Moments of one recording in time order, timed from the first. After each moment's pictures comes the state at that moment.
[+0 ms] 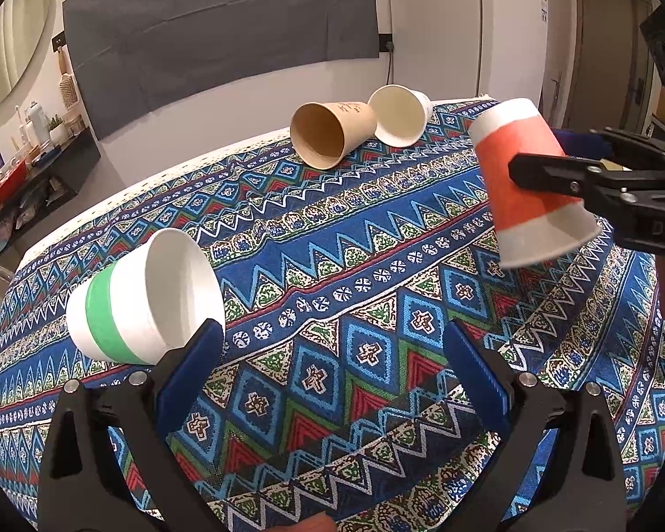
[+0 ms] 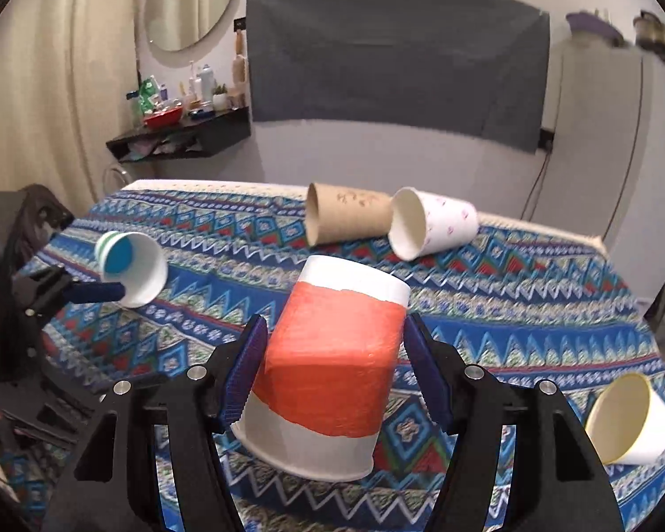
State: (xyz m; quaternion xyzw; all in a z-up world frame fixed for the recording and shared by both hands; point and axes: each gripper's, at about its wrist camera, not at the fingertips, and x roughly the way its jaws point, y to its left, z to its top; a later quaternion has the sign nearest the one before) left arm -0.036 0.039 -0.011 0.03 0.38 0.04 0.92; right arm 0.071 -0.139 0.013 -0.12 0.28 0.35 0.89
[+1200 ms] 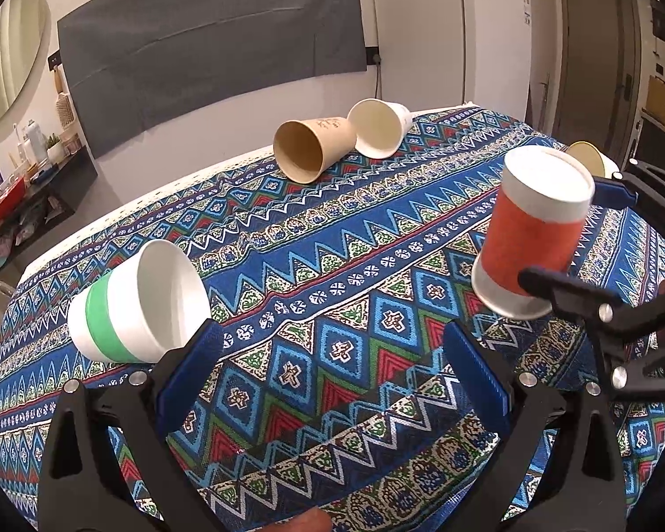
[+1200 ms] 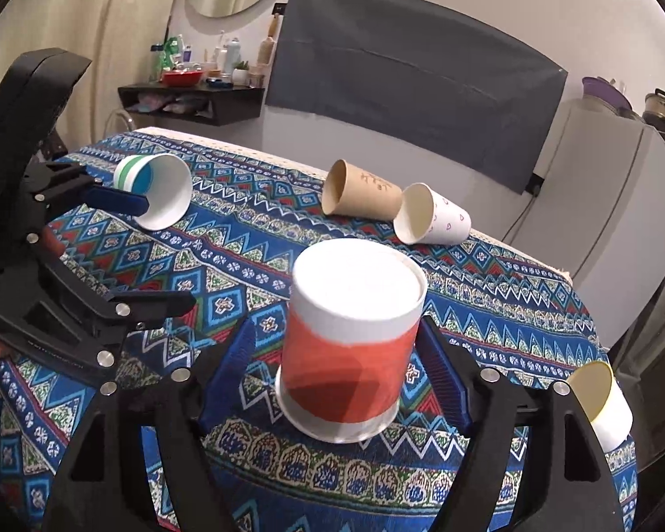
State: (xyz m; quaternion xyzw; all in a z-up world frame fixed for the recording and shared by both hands) left arm -0.052 0.022 -0.006 0.04 0.36 0.02 0.93; right arm 0.001 -0.144 -0.005 -0.22 0.23 0.33 0.89
